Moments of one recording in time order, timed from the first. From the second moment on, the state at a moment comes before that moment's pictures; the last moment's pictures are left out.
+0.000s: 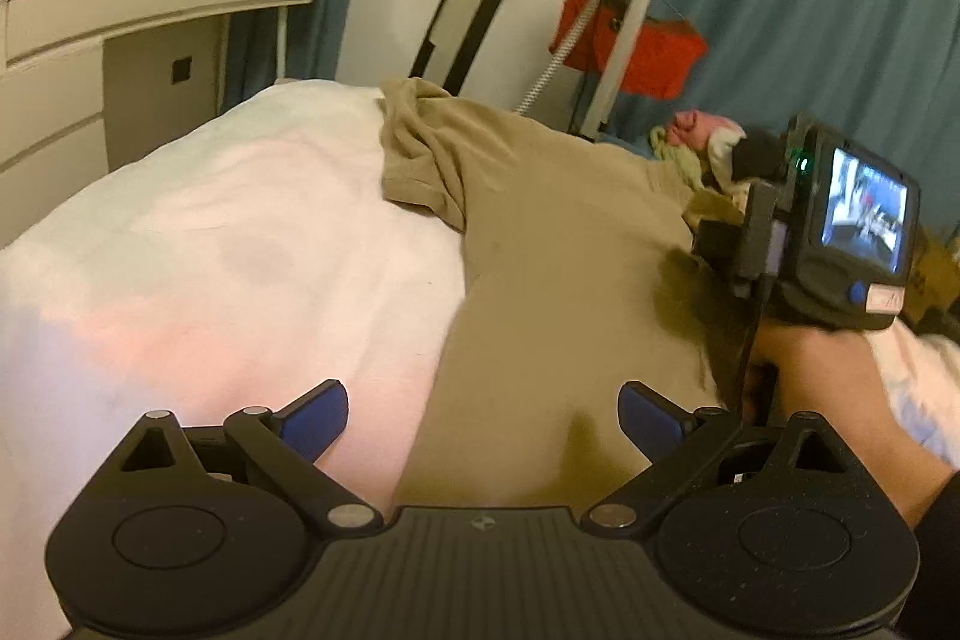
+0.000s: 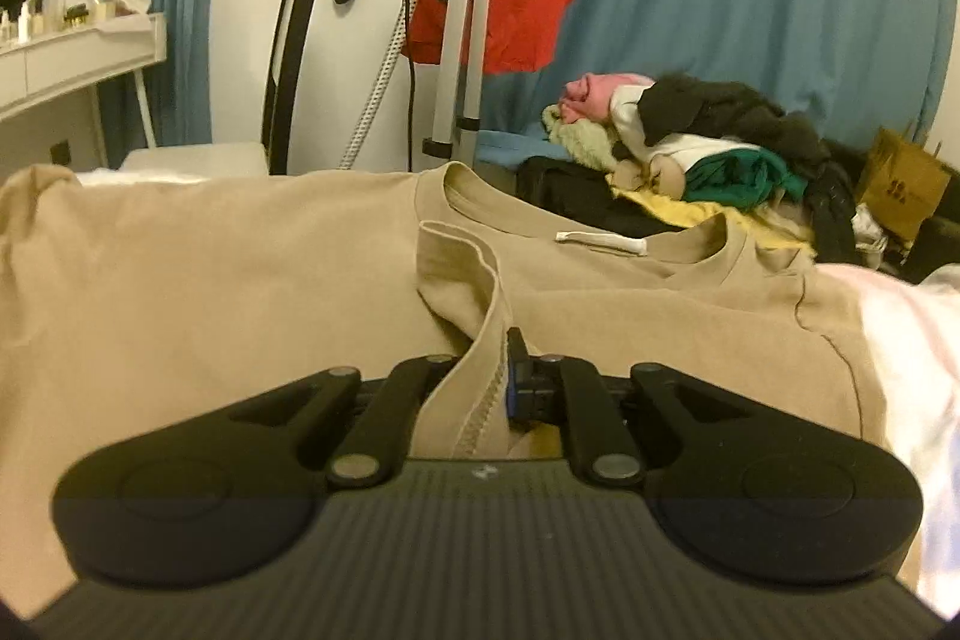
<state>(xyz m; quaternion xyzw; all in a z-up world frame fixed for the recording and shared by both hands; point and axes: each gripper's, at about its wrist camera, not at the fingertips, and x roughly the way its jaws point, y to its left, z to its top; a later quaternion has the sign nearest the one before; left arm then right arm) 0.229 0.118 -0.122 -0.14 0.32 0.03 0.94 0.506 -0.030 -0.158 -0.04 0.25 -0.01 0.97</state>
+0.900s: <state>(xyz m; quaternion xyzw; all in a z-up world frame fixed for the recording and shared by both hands) 0.114 0.024 -0.101 -0.07 0.36 -0.18 0.91 0.135 -0.209 -0.055 0.19 0.24 0.02 0.95</state>
